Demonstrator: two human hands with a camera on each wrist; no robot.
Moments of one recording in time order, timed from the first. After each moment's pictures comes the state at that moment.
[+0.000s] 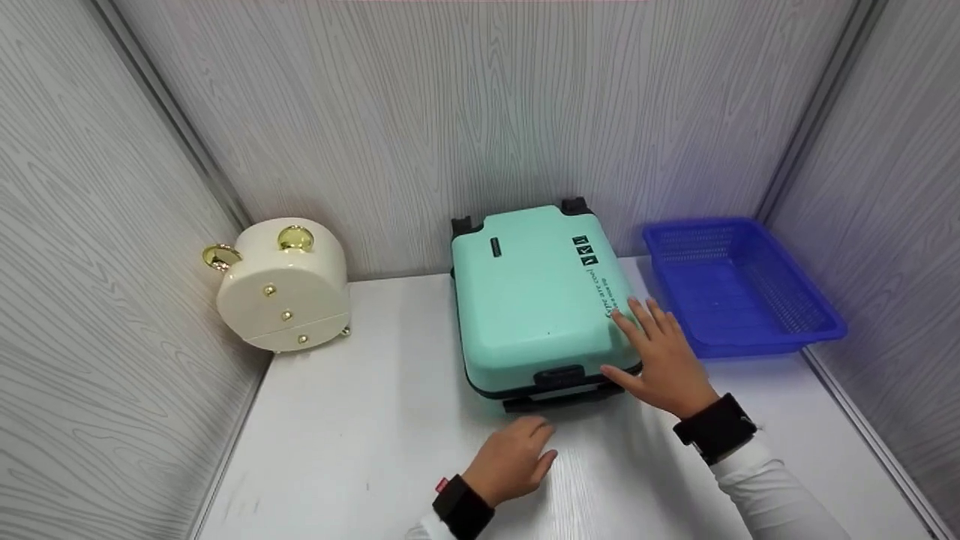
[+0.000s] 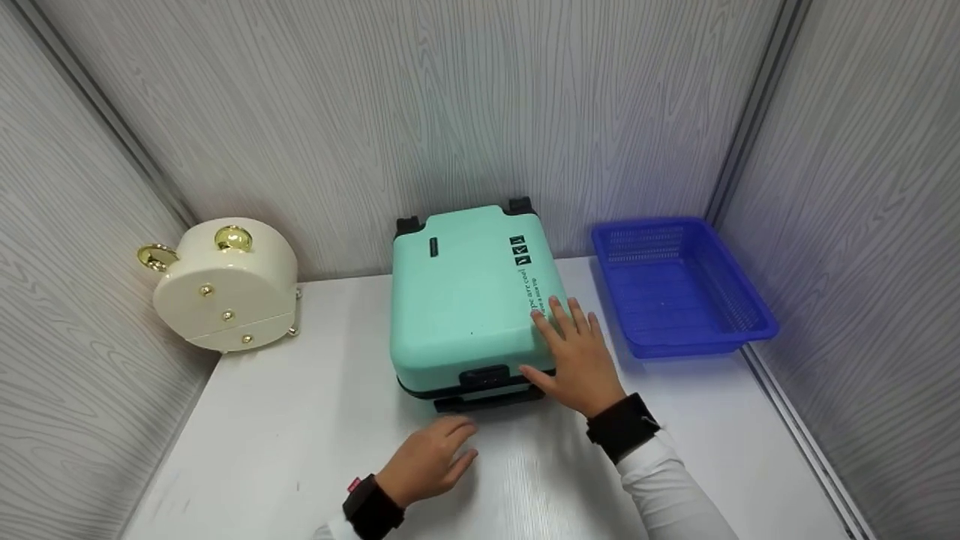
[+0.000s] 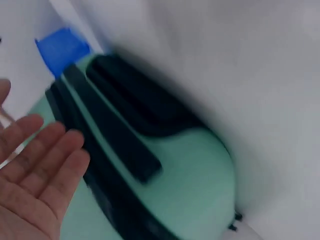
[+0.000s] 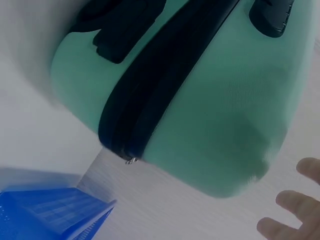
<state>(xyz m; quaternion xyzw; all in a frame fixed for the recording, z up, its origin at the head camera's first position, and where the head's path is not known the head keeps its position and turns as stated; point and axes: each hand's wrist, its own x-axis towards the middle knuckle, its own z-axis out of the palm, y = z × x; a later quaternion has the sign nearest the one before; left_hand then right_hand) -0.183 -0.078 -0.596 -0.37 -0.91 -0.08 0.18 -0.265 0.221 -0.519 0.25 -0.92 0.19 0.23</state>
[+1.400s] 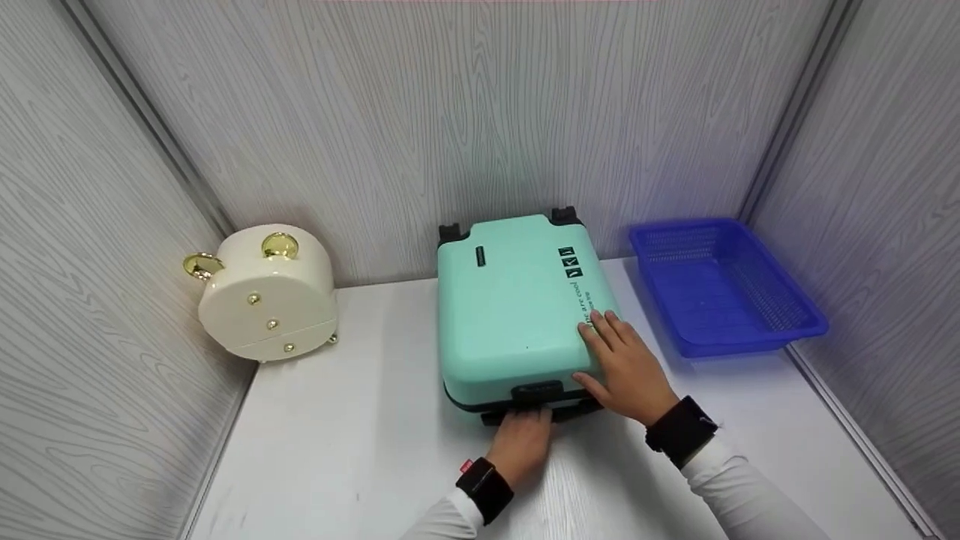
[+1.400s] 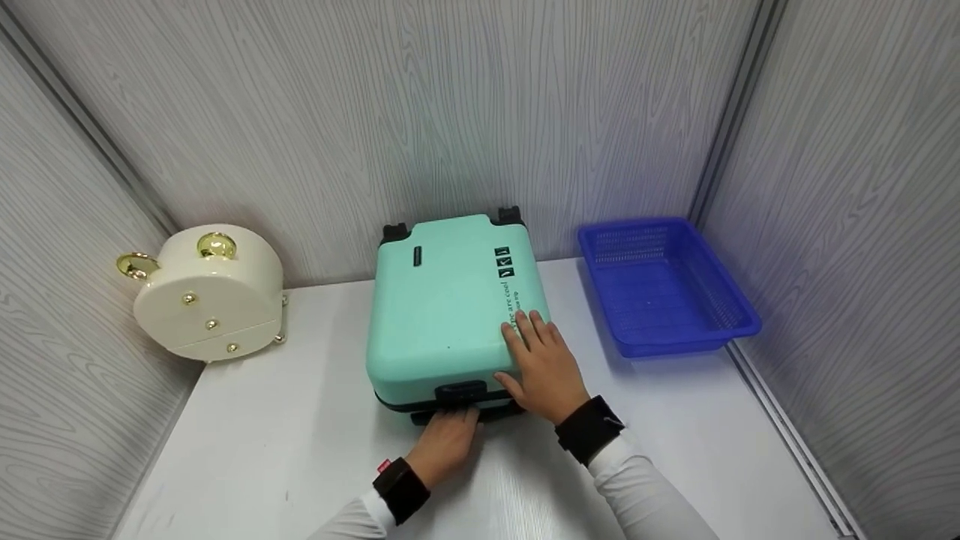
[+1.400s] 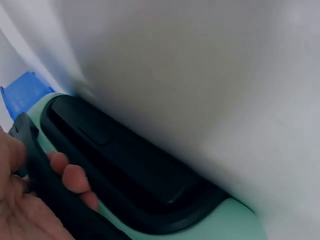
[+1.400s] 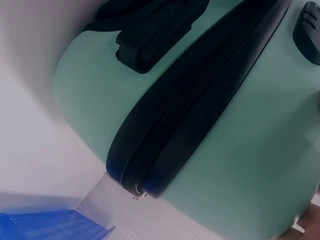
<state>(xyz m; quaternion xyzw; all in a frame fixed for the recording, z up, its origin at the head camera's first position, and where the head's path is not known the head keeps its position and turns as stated) -0.214 -0.039 -0.633 -0.28 -0.94 0.03 0.20 -0.269 0.194 -0.536 0.30 -0.91 0.13 0.27</state>
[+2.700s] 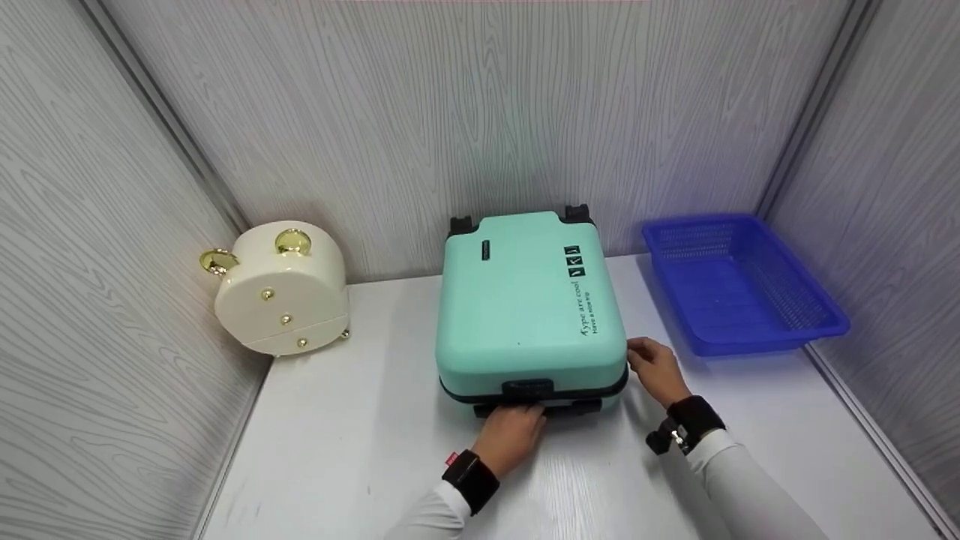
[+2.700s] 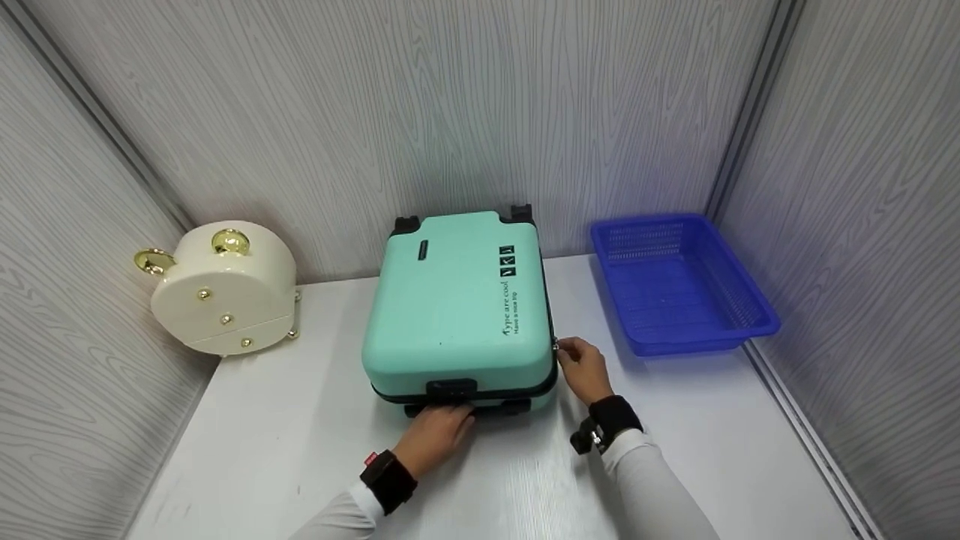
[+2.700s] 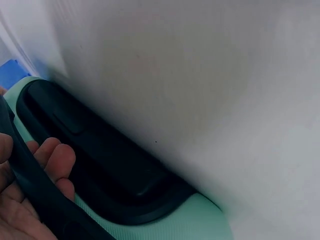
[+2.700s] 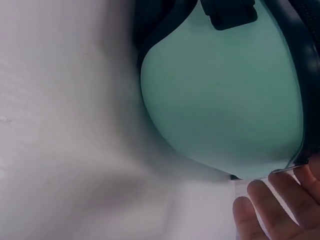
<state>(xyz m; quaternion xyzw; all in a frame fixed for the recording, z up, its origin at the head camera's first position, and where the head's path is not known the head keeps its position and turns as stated) -0.230 -0.071 -0.630 -0.28 -0.95 -0.09 0.14 -0.315 0.230 -0.606 0.01 -0.82 0.57 0.04</state>
